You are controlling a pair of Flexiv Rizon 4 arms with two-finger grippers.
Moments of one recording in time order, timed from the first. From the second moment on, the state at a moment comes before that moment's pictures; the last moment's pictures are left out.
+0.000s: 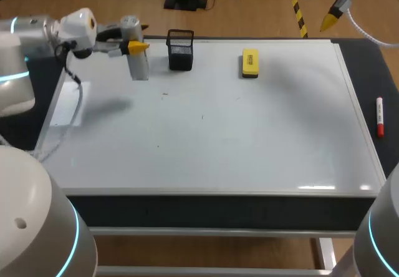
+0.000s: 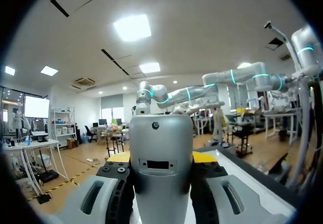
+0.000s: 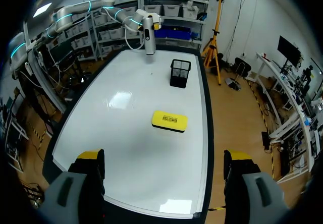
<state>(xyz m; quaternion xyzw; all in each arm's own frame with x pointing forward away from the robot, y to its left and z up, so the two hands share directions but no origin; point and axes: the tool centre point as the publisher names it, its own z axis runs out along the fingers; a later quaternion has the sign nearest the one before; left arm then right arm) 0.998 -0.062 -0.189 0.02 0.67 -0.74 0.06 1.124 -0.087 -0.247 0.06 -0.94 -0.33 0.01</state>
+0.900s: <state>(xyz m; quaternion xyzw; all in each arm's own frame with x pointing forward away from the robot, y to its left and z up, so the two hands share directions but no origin) 1.115 -0.150 -0.147 0.08 0.67 -0.74 0.01 1.124 -0.088 -0.248 0.06 -0.94 -0.33 0.01</state>
